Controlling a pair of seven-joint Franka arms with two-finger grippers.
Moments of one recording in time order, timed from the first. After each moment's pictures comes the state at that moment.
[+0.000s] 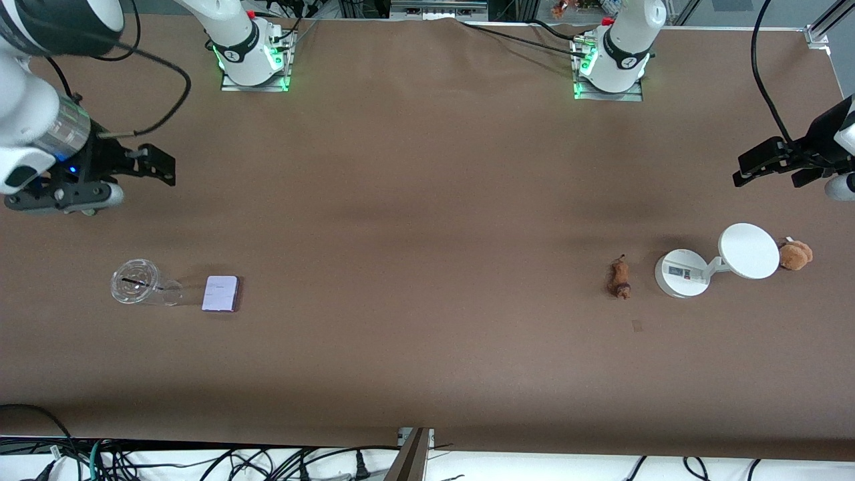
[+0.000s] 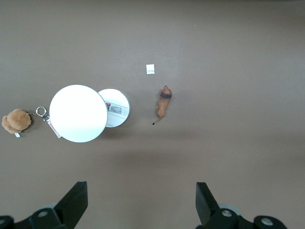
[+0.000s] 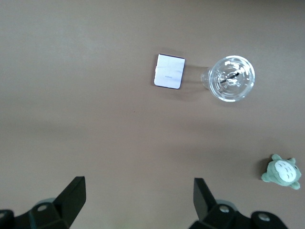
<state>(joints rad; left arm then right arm) 0.08 0.09 -0.07 -1.46 -0.04 1.54 -0.04 0.21 0.07 -0.08 -1.57 -0.02 1.58 0.00</state>
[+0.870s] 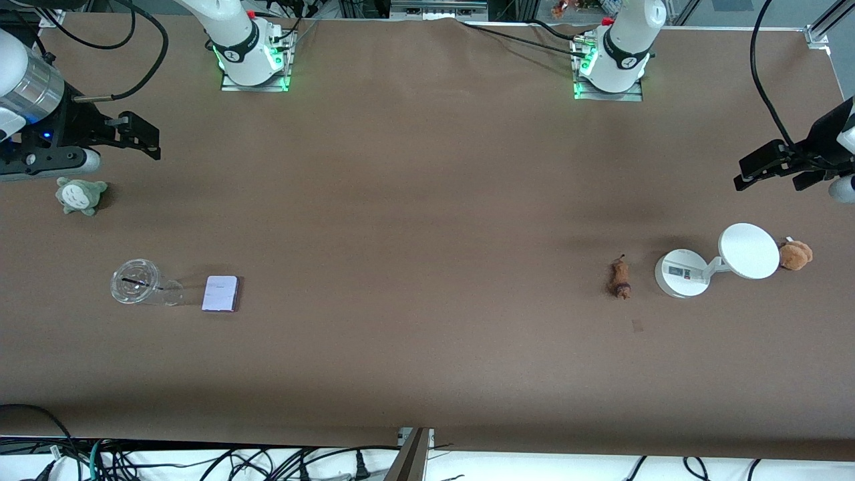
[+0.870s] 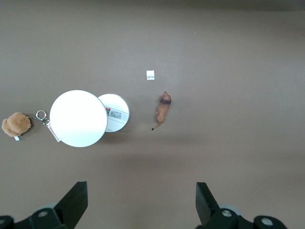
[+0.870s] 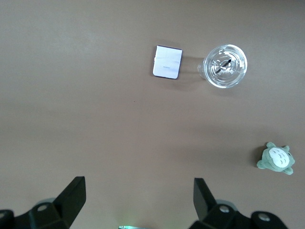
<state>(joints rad) 0.08 0.09 -0.07 -1.46 -0.04 1.56 -0.06 0.21 0.04 -0.09 -1.55 -0.02 1.52 0.00</state>
